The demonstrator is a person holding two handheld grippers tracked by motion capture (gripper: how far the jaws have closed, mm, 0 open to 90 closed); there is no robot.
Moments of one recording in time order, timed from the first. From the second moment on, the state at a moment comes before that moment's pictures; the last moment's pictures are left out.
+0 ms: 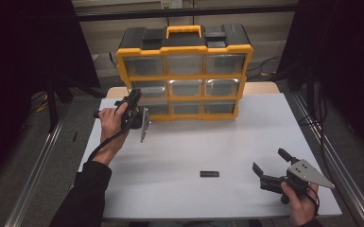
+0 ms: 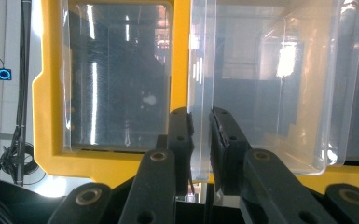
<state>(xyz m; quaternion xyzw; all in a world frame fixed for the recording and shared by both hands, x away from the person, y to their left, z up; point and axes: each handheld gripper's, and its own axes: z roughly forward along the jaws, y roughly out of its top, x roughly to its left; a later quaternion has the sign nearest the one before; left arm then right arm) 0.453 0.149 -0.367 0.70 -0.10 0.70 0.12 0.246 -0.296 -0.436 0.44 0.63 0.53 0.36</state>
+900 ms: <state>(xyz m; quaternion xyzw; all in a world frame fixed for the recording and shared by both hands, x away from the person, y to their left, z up) 0.440 0.152 -0.368 0.69 -0.11 0.70 0.12 0.246 -0.296 -0.436 0.44 0.63 0.53 0.36</state>
